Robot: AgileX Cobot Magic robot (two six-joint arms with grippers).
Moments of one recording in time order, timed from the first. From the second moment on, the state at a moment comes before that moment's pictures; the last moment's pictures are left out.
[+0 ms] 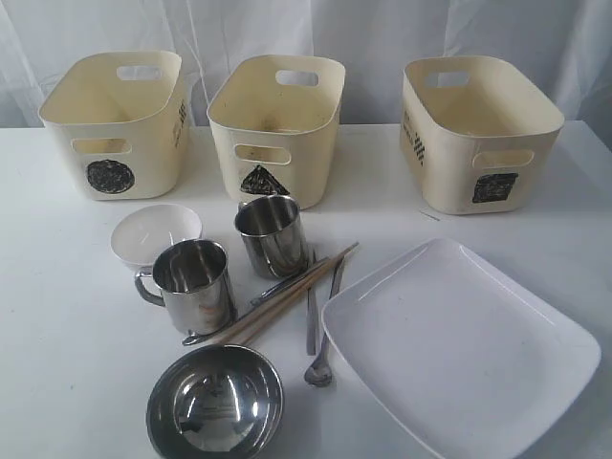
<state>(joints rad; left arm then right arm) -0.13 0.02 -0.29 -0.03 0.44 -0.34 0.06 0.01 -0.01 -0.08 0.19 -0.01</state>
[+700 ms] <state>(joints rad) -0.13 1.16 -0.86 -0.24 0.60 0.19 0.06 0.01 -0.01 -0.08 0.19 -0.01</state>
